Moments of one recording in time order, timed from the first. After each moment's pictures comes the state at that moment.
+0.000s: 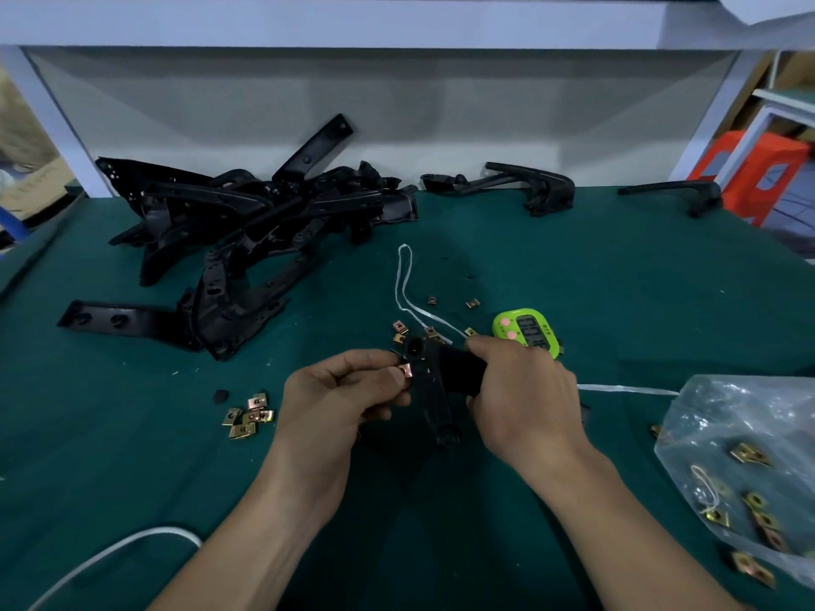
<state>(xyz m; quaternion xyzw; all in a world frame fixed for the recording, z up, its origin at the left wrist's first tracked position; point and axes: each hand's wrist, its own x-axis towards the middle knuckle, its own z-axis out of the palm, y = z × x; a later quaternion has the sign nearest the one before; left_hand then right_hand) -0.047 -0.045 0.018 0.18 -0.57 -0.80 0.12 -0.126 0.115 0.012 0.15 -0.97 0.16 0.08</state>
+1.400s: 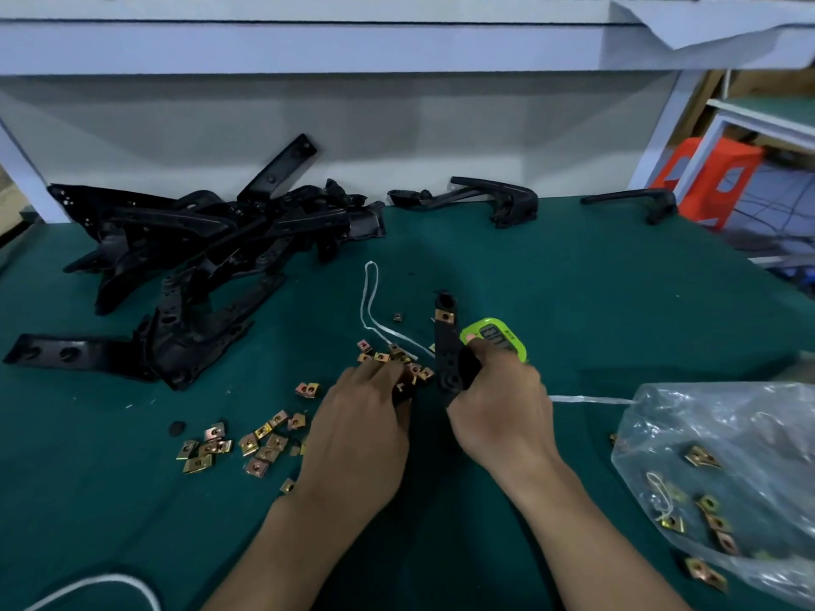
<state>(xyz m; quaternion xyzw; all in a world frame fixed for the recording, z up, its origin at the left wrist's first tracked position) -0.082 -0.014 -0.006 0.02 -0.96 -0.23 0.16 -0.137 0.129 0.006 0.06 -0.94 0.34 0.06</state>
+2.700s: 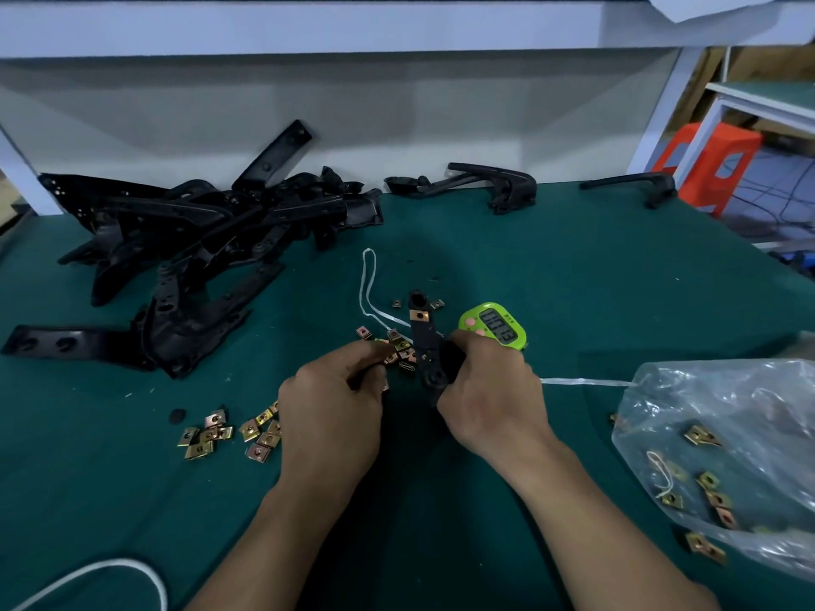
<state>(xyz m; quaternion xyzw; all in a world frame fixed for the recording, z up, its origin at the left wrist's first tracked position) -0.078 -0.022 -0.007 0.15 -0.84 -0.45 0.26 -0.141 0.124 -0.006 0.11 -0.95 0.29 0.06</state>
